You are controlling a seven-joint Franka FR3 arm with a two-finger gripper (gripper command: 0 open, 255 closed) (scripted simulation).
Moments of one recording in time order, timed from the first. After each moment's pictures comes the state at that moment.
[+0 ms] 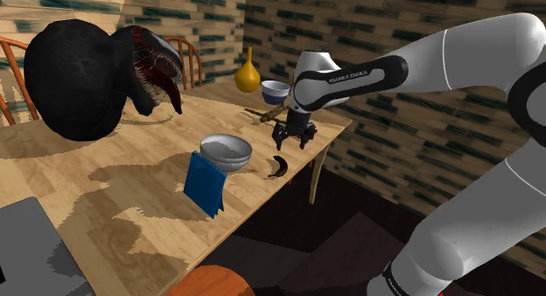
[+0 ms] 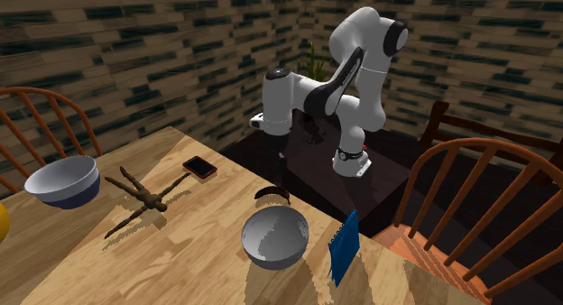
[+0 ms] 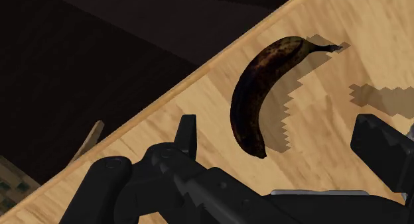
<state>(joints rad) -0.13 -0.19 0.16 -2.28 0.04 2.13 0.42</state>
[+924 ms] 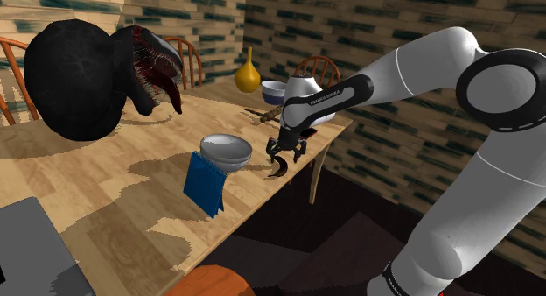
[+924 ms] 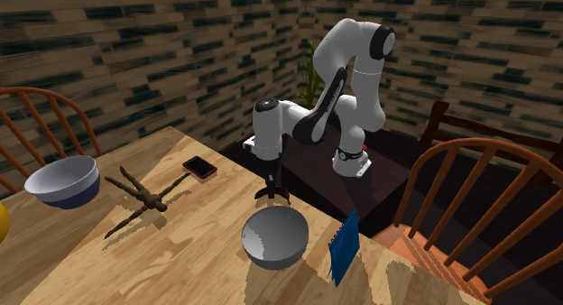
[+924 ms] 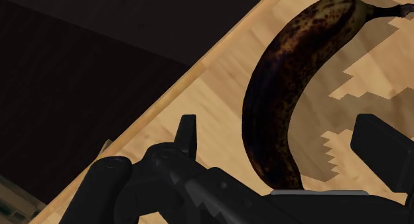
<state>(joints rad) -0.14 0.01 0.17 -2.27 0.00 2.29 0.54</state>
